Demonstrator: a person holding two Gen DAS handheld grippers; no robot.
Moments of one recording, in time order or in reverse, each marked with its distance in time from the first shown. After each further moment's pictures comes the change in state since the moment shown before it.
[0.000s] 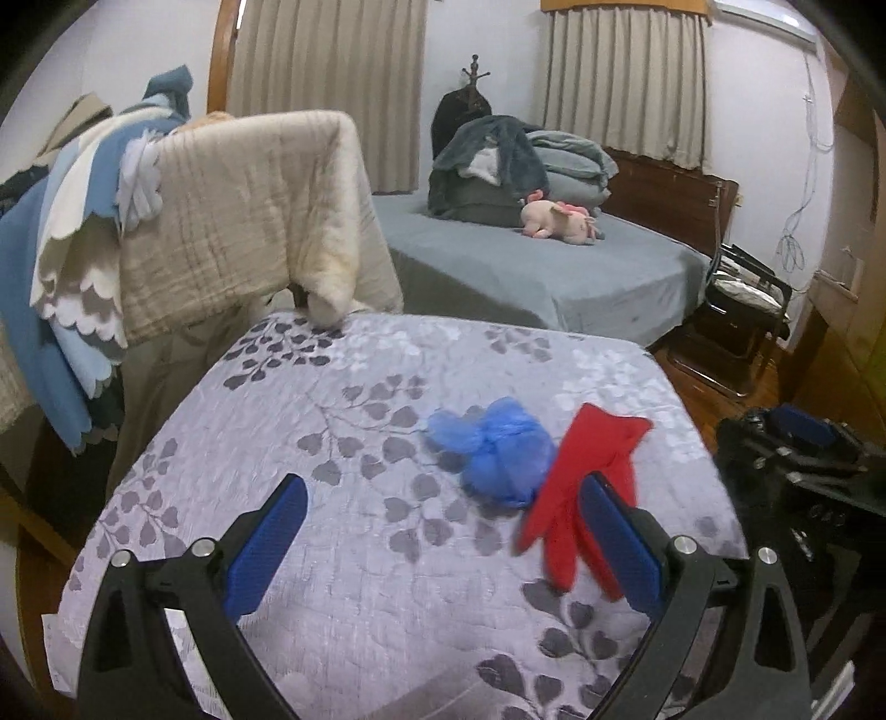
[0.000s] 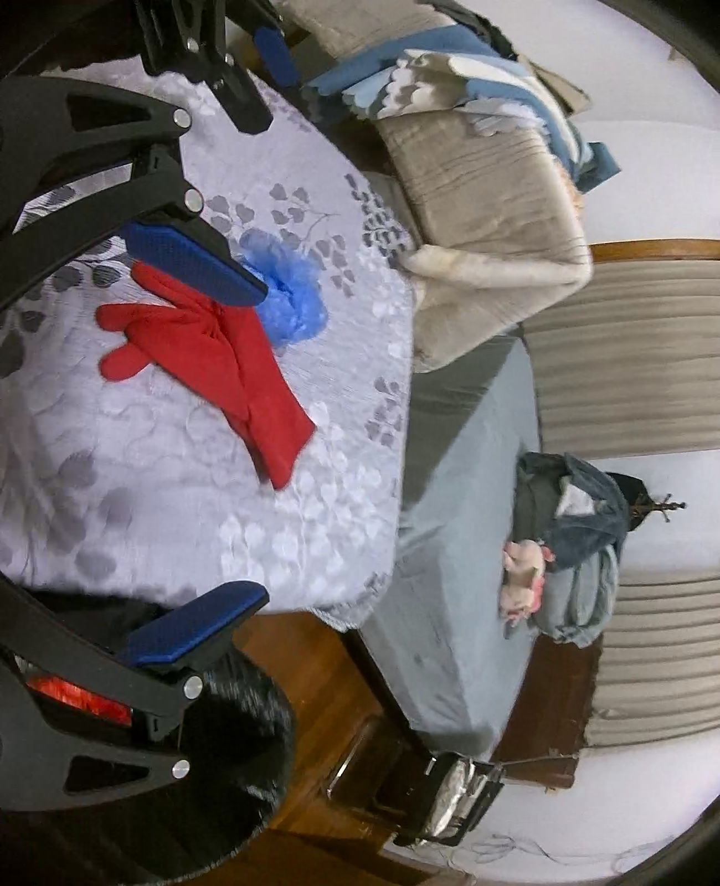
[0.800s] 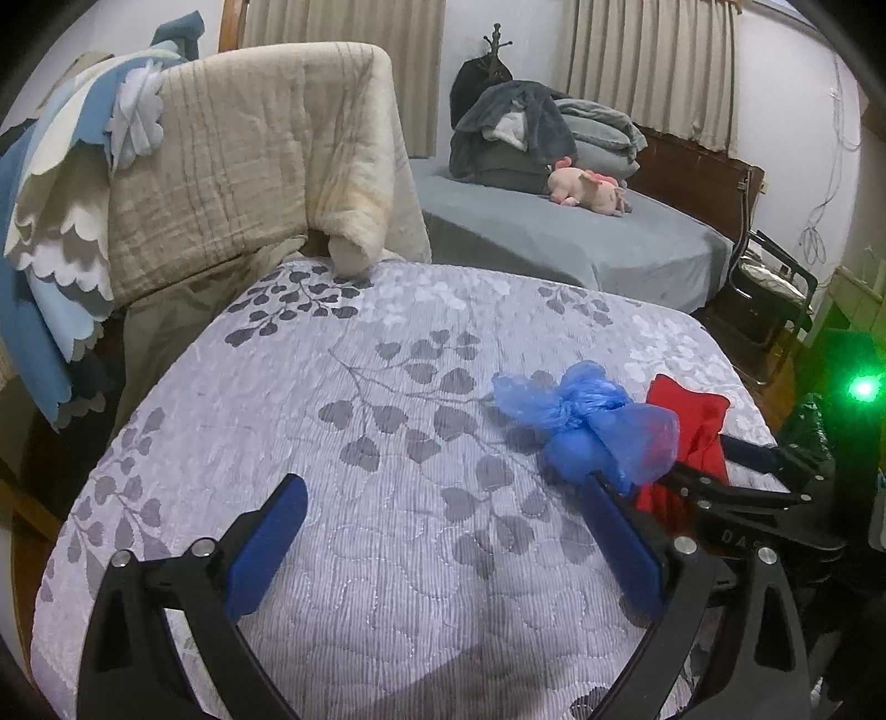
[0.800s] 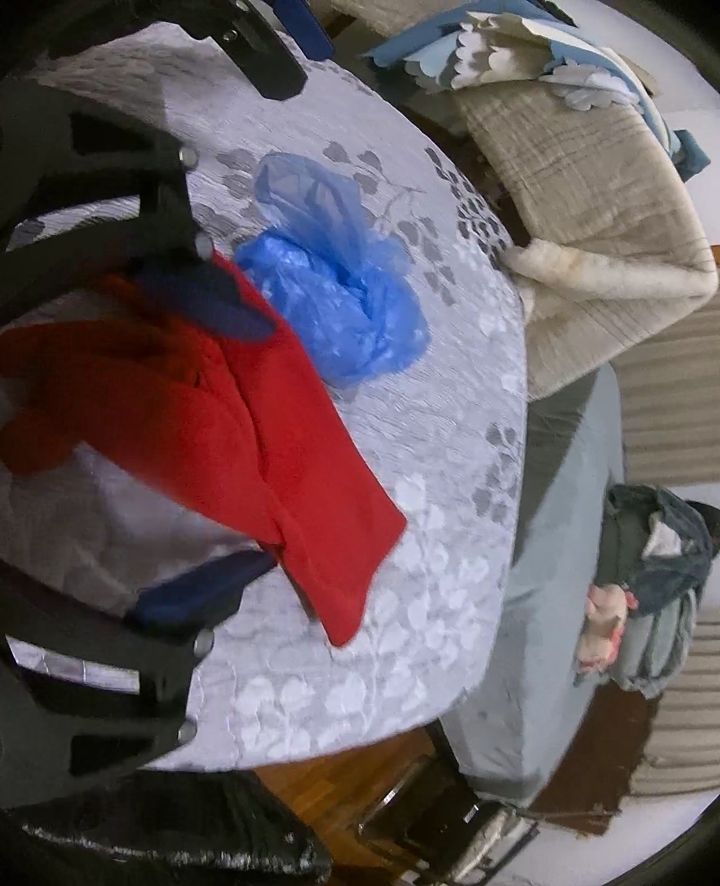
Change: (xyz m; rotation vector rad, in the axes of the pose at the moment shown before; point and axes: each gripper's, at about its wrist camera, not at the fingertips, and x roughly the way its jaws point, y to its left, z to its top) left arm 0.057 0.037 -0.010 -0.028 0.085 0.016; right arm 0.098 0.038 -0.019 -0.019 0.212 0.069
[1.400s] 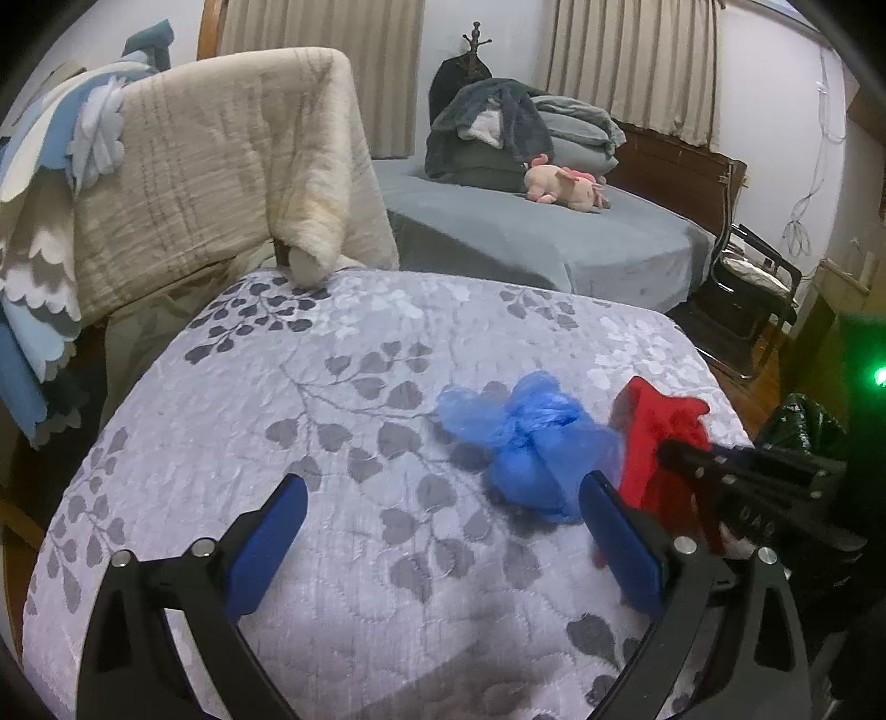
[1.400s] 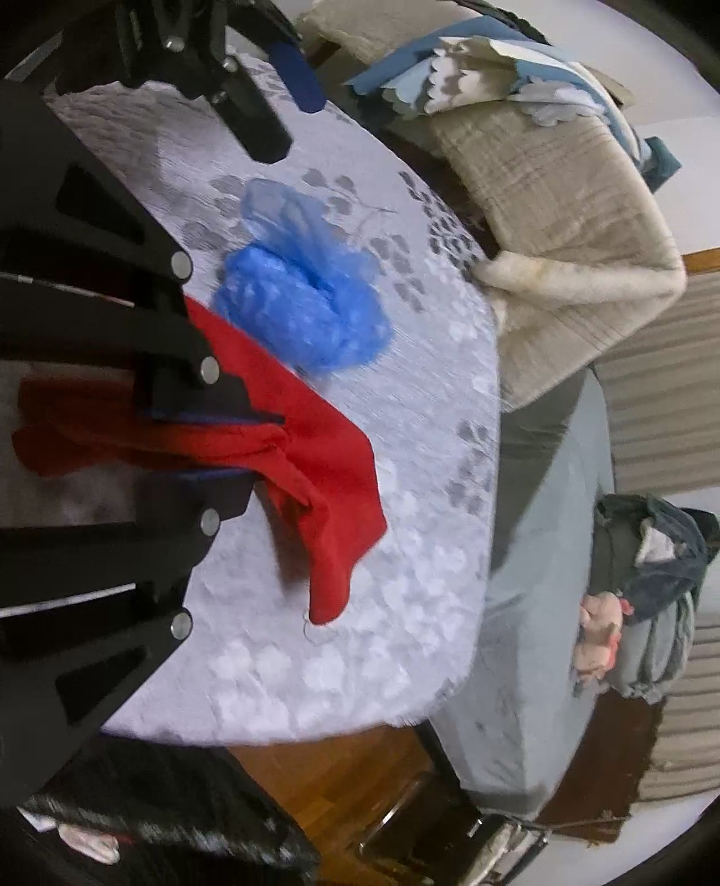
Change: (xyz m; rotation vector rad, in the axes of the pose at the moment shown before) left arm 0.008 -0.028 0.012 0.027 0.001 -0.045; right arm -0.026 -0.026 0.013 0.010 -0.050 0.042
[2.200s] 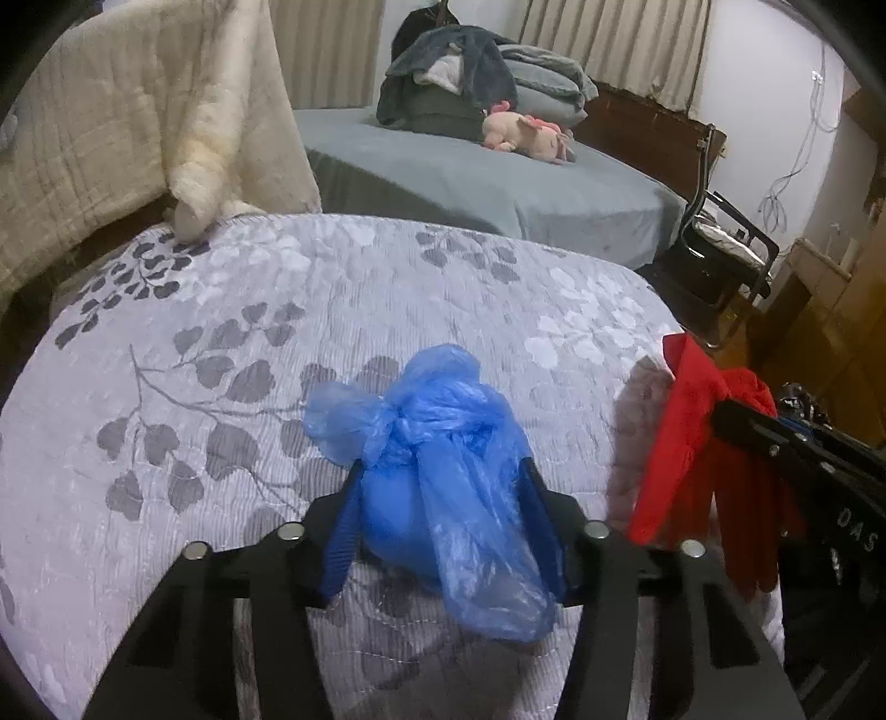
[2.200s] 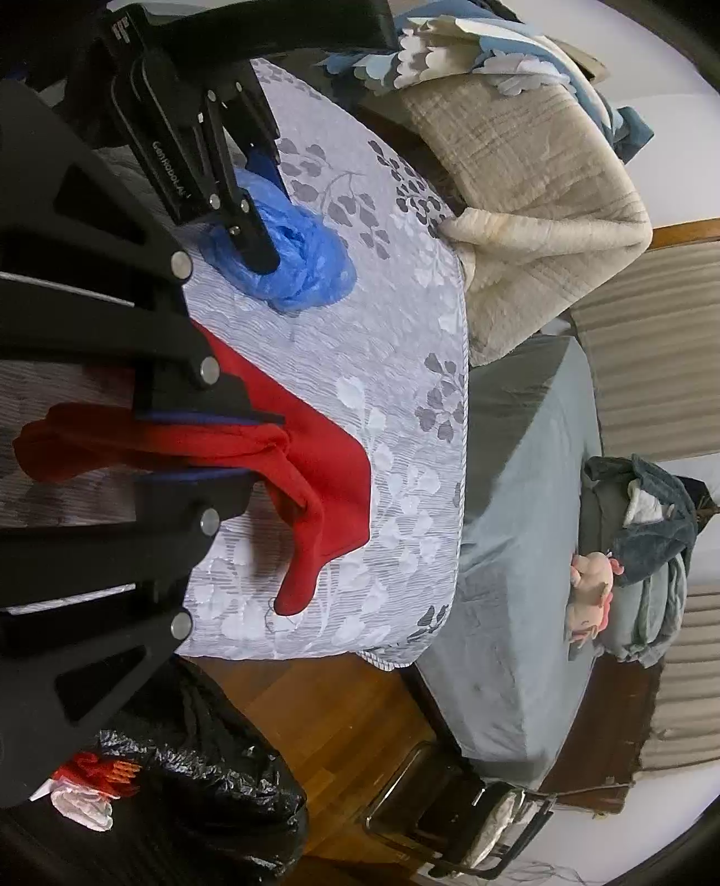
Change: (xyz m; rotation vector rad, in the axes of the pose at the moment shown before) left arm 0.075 -0.048 0.007 0.002 0.129 -0.121; right arm -0.014 -0.037 0.009 0.035 -0.023 -0.057
